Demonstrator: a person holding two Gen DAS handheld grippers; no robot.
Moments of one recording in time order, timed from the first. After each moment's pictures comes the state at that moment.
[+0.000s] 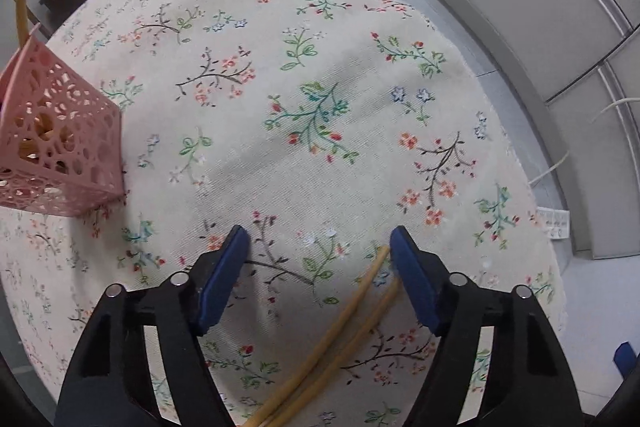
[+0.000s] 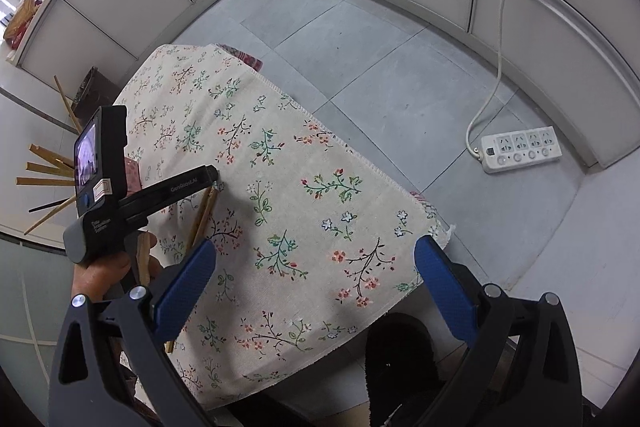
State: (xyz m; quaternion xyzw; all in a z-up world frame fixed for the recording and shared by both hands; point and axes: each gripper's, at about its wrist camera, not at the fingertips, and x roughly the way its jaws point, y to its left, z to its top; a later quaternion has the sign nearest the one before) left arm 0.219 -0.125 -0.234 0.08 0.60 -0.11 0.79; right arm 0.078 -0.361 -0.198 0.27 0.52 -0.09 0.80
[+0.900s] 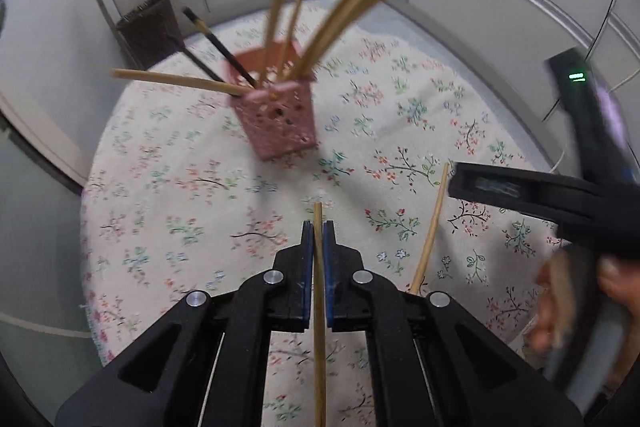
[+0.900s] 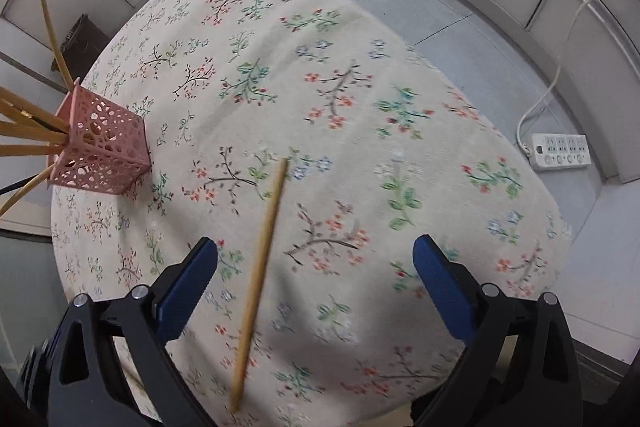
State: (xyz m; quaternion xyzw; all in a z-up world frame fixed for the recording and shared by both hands) left arm 0.099 0.009 -0.125 0.09 0.49 -0.09 0.86; right arm 0.176 -0.238 -0.242 0.22 0.58 -0.10 0.78
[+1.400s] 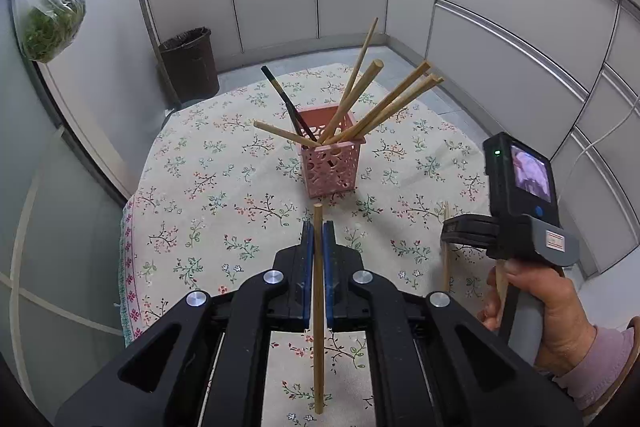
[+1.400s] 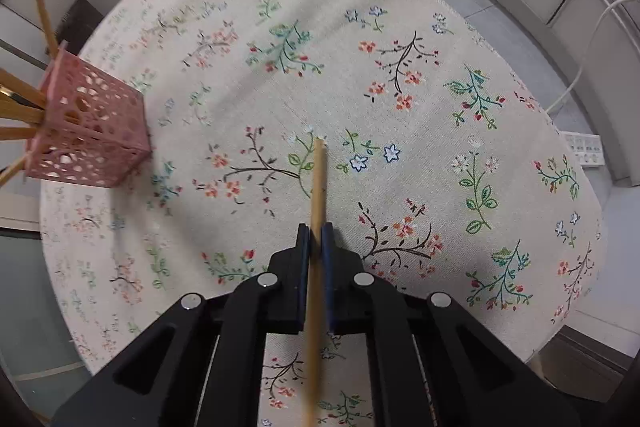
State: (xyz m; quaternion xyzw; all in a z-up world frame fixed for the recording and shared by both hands) left arm 0.071 0.049 -0.065 0.06 0.41 -0.06 0.91; right arm 0.196 -0.206 -0.264 0.21 0.59 -0.08 0.77
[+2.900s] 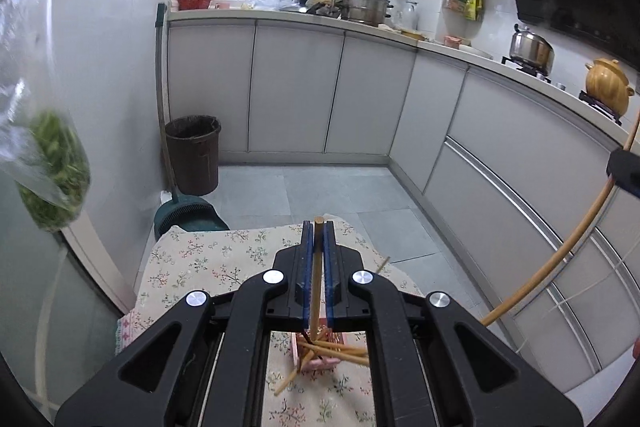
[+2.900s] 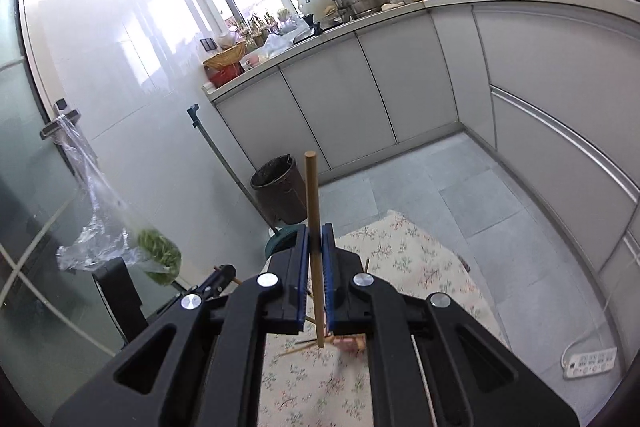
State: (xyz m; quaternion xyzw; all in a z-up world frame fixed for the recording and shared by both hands) left arm 0.183 0.070 0.076 -0.06 0.27 -0.06 0.96; right arm 0.165 -0.215 0.124 0.18 0.27 0.15 0.93
